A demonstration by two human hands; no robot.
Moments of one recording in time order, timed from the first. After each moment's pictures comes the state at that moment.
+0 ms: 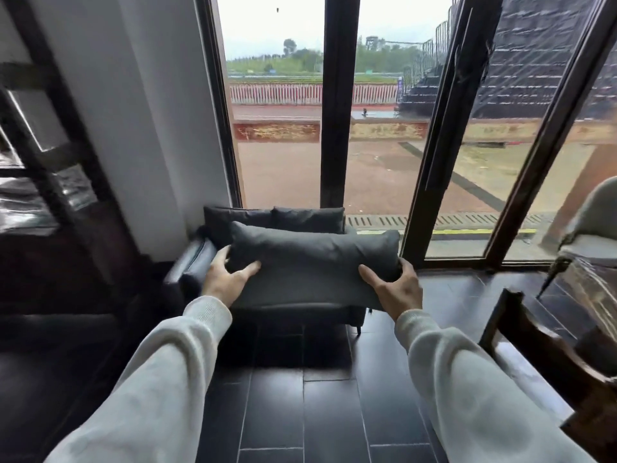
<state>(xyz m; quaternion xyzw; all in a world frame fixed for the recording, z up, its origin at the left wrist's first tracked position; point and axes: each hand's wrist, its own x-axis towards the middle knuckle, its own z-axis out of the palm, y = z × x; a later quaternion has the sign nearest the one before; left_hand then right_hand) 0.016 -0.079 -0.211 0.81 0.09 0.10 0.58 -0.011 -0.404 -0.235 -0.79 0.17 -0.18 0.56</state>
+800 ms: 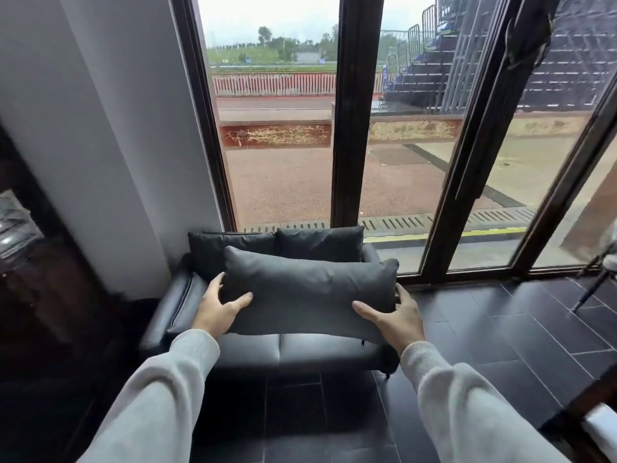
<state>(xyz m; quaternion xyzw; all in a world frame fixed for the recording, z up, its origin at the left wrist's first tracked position) 0.382 0.054 -0.282 0.80 0.08 0.01 0.60 0.322 -0.296 -0.303 -0.78 0.17 -0.16 0.58</state>
